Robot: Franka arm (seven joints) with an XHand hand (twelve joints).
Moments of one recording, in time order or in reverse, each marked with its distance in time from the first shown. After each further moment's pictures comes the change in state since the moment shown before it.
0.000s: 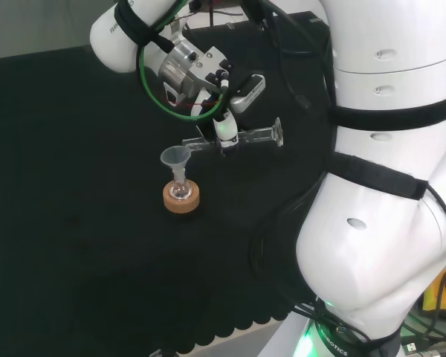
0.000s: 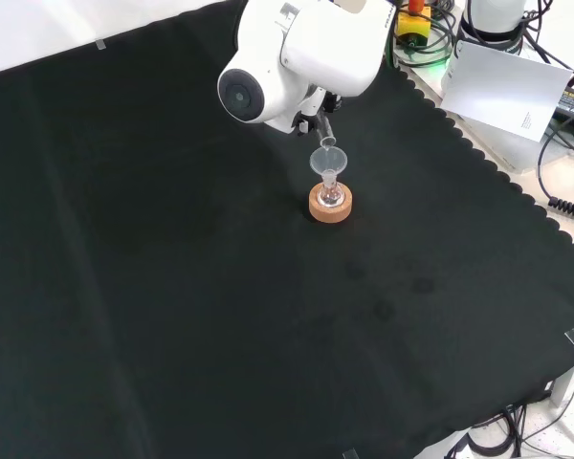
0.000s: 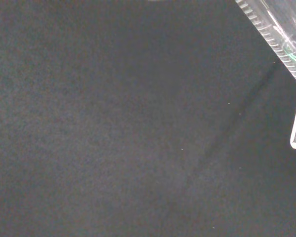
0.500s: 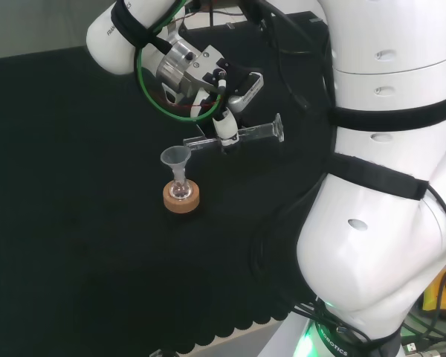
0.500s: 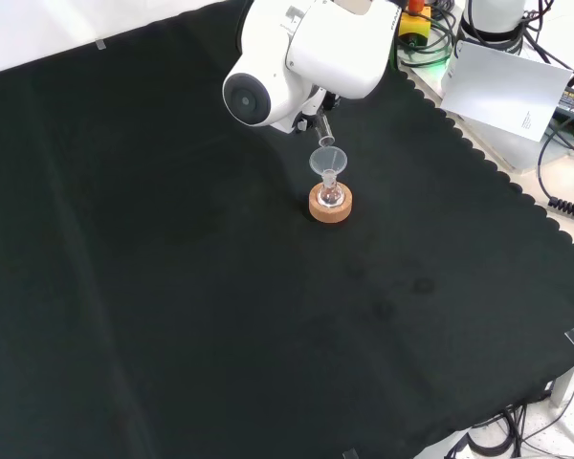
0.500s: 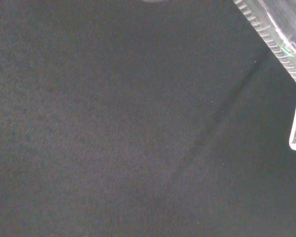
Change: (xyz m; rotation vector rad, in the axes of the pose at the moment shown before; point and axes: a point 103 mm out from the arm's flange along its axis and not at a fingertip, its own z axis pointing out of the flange) arm 0.000 -0.003 -0.003 0.008 -0.030 0.038
